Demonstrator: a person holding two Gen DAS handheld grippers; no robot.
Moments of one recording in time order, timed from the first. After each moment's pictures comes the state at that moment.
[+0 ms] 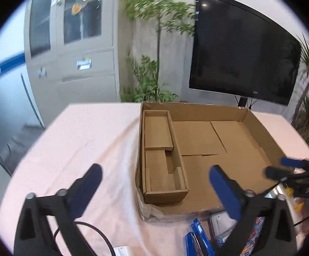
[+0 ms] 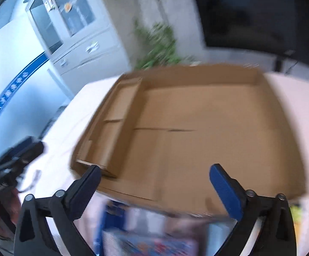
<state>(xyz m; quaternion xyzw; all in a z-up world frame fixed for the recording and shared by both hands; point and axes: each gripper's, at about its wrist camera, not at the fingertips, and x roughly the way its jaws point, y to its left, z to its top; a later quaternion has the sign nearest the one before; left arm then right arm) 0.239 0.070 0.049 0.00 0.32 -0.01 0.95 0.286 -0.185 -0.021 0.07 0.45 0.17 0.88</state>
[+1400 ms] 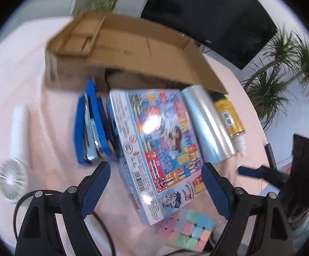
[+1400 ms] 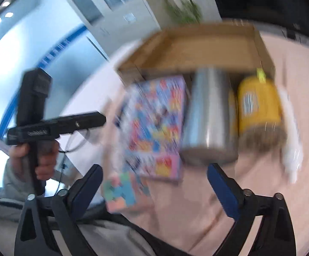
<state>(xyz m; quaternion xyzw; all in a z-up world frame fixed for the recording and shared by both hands) 0.149 -0.015 -0.041 -0.15 0.50 -0.17 0.83 0.059 -0.331 -0.057 0.09 0.55 0.32 0.77</state>
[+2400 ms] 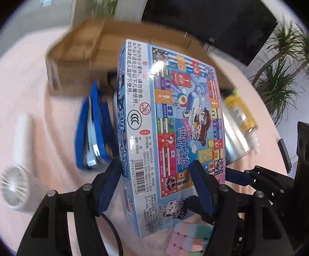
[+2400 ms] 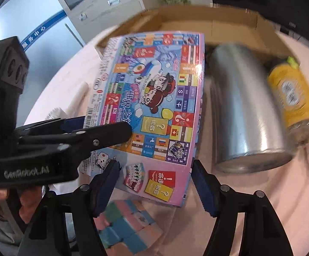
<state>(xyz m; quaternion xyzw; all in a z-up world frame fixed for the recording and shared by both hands) 0.126 -0.032 -0.032 -0.09 0.46 -0.14 0.87 0.061 -0.260 -0.069 0.03 0.52 0.25 0.81</state>
